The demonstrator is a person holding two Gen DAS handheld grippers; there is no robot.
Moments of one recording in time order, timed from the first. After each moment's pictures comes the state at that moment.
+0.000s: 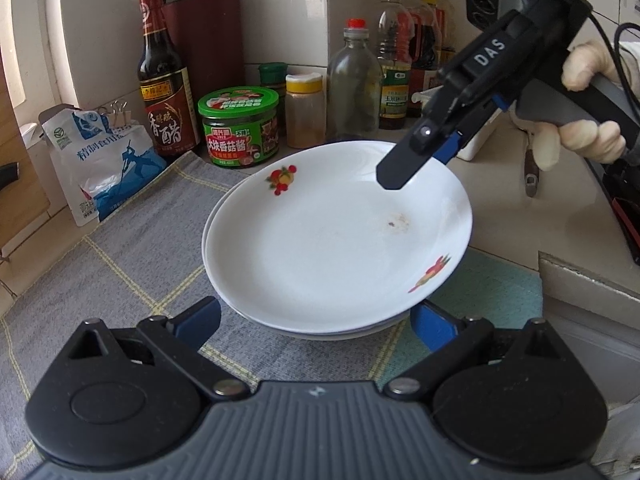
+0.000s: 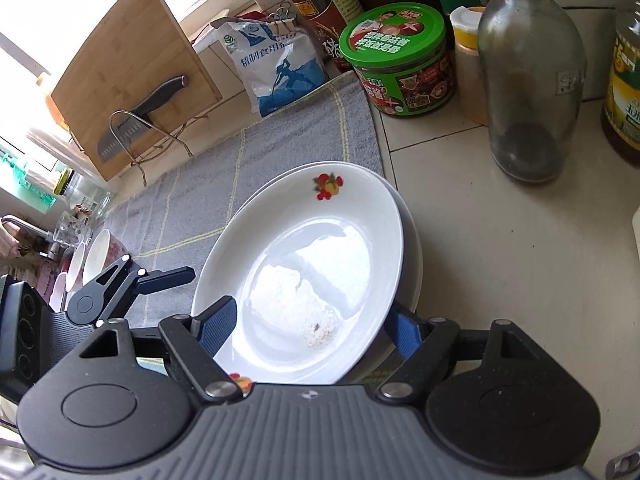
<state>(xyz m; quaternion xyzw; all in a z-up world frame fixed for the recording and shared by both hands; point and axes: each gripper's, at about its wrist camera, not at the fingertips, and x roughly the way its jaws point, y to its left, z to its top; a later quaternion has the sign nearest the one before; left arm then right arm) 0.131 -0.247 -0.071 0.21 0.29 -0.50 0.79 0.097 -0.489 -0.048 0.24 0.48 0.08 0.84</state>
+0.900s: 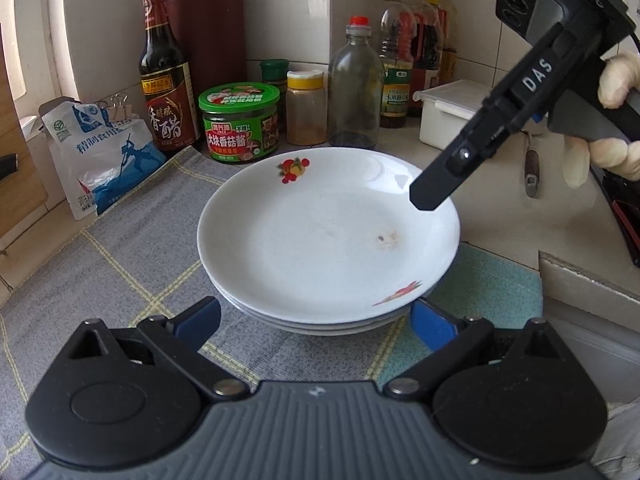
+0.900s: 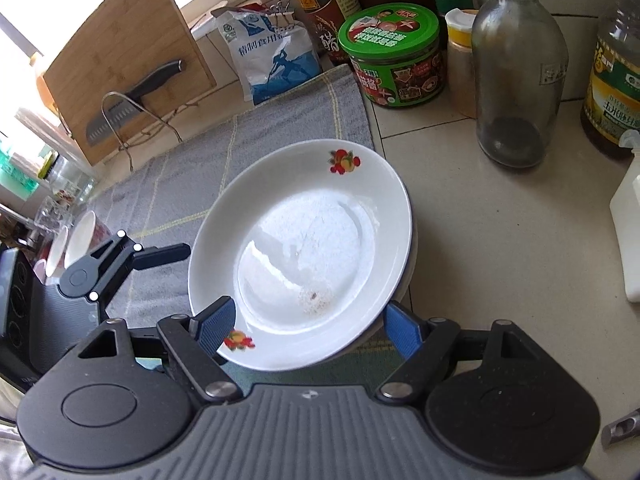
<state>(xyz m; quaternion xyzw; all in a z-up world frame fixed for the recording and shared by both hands) 0.130 -0.247 -0.073 0.21 0.29 -0.50 0.79 0.078 -0.470 -0.044 0.19 0.48 0.05 0.85</state>
